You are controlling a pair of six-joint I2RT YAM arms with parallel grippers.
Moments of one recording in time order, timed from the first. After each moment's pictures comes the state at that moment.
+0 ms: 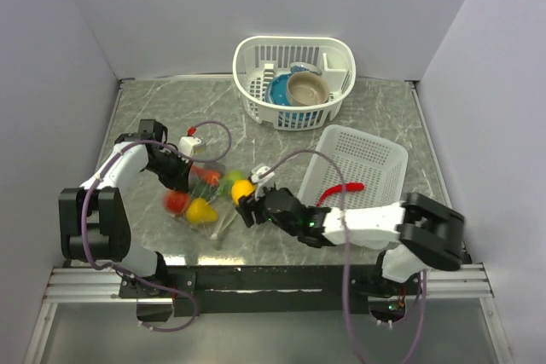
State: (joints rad) left arm 0.01 1.49 1.01 -0.89 0.50 0.69; right arm 1.19 1.50 0.68 0.44 0.34 0.28
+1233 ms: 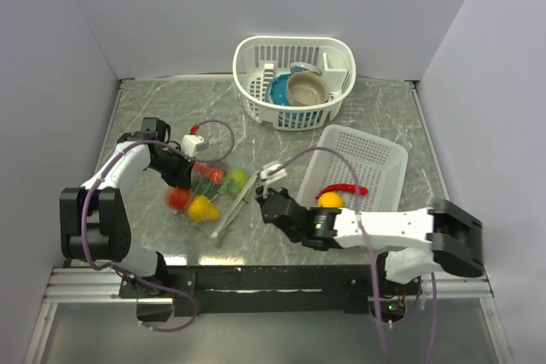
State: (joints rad) left arm -0.02 1.49 1.01 -0.85 0.49 0.69; right arm 1.27 1.37 0.78 0.05 0.64 0.44
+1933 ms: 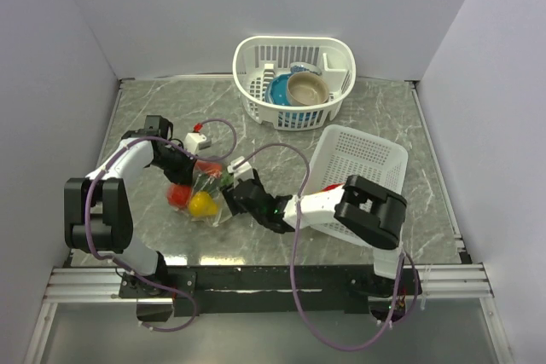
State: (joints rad) left arm -0.02 1.56 1.03 -0.80 0.49 0.73; right arm 1.15 1.88 0.96 0.36 0.47 0.30
